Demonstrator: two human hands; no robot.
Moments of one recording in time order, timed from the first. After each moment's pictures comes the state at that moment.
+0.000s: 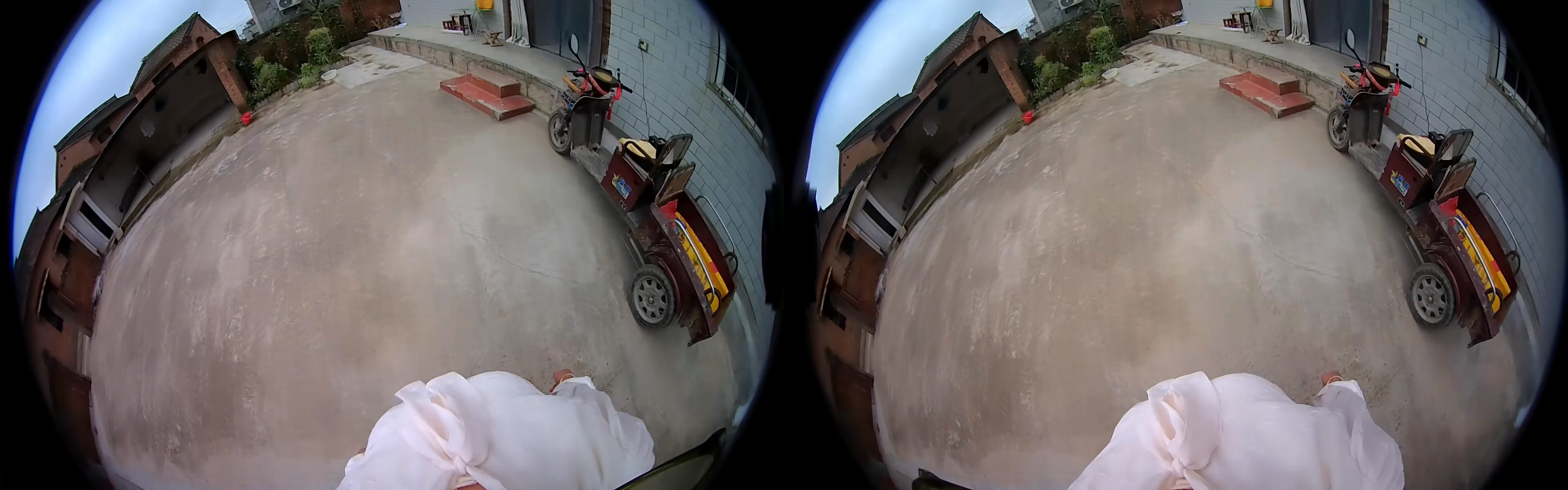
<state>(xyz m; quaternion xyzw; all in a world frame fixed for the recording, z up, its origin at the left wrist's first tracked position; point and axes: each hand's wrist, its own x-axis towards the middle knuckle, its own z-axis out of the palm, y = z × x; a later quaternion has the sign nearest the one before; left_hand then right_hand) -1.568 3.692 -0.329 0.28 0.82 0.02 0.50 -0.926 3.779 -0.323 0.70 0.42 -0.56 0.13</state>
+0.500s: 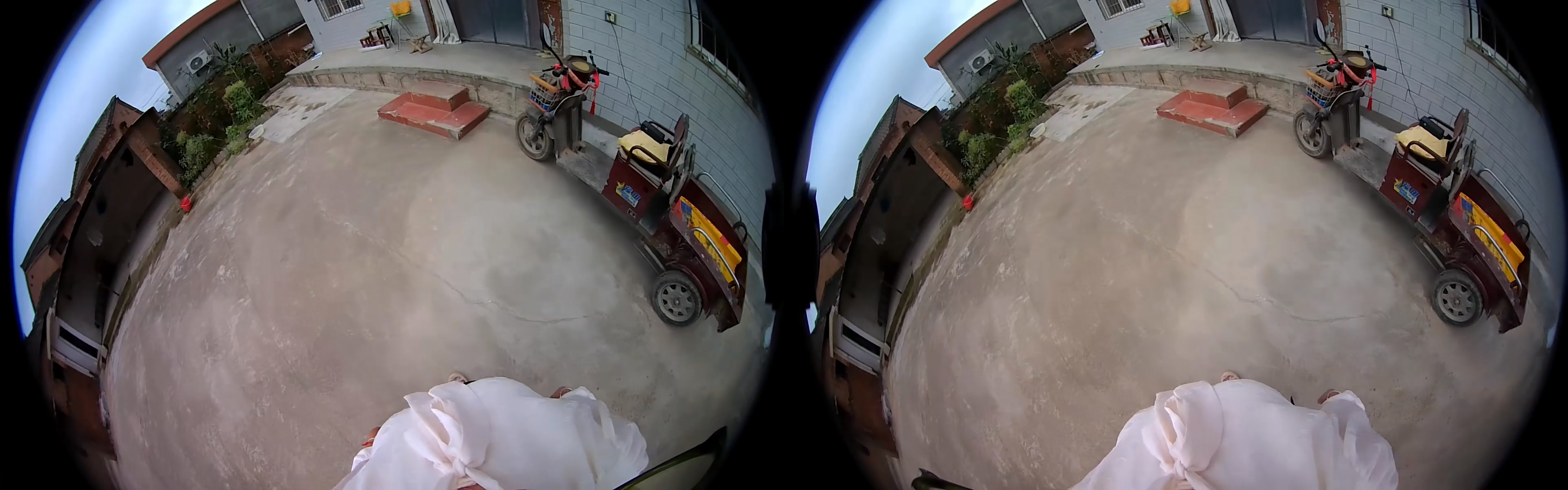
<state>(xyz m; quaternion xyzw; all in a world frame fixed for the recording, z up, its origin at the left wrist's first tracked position) -1.604 4.403 -0.361 0.42 0.76 -0.03 0.50 -0.984 4.208 -0.412 0.61 0.56 -0.48 0.28</state>
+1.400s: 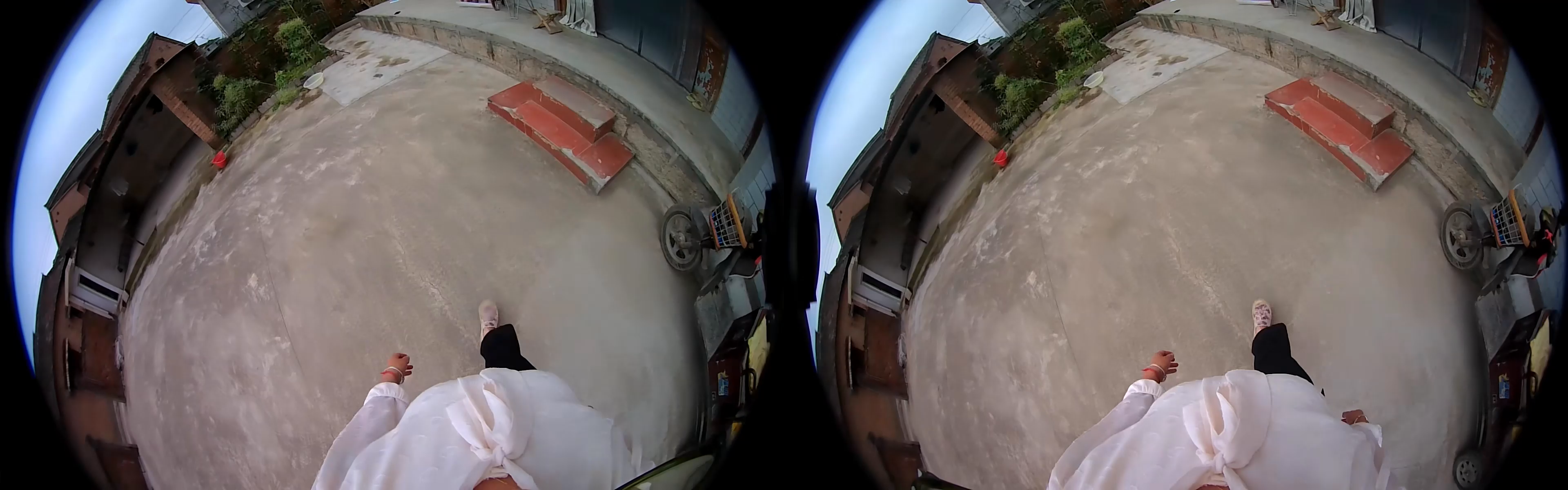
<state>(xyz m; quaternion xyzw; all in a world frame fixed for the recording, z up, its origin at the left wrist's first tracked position) -1.546 5.548 -0.319 0.24 0.74 0.15 0.61 -0.952 5.190 -0.411 0.63 0.60 -0.43 0.25</state>
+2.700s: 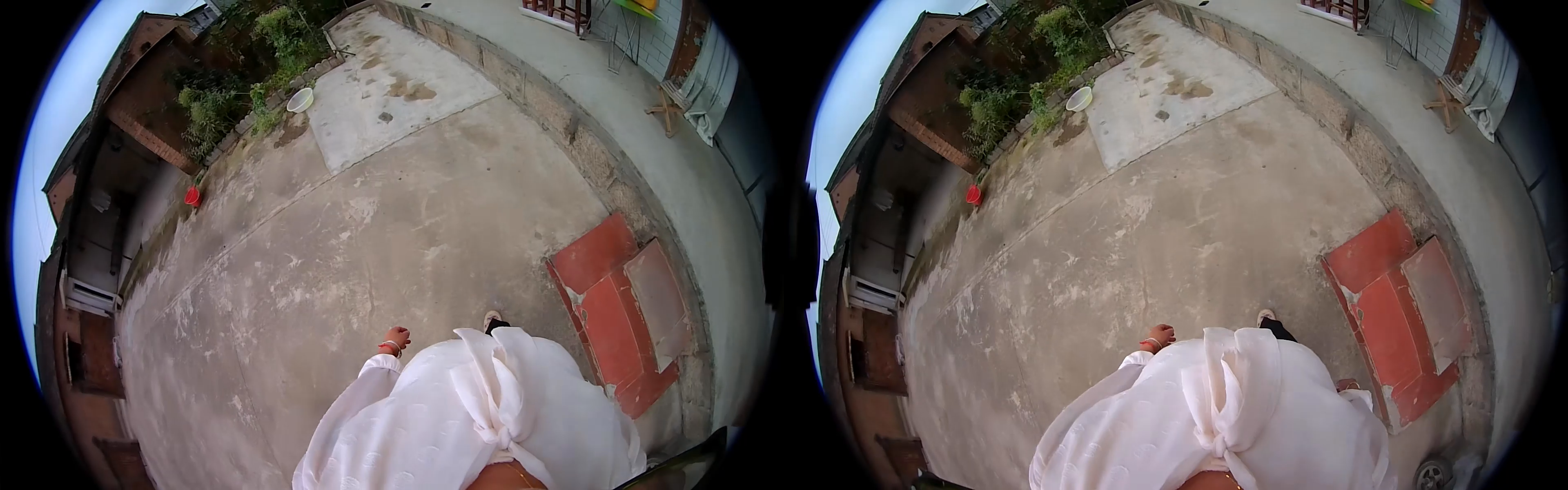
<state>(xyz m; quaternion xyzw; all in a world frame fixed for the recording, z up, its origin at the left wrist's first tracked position) -1.256 7.105 -0.326 0.33 0.75 0.12 0.56 -0.657 6.882 -0.372 0.76 0.04 -0.64 -0.09</state>
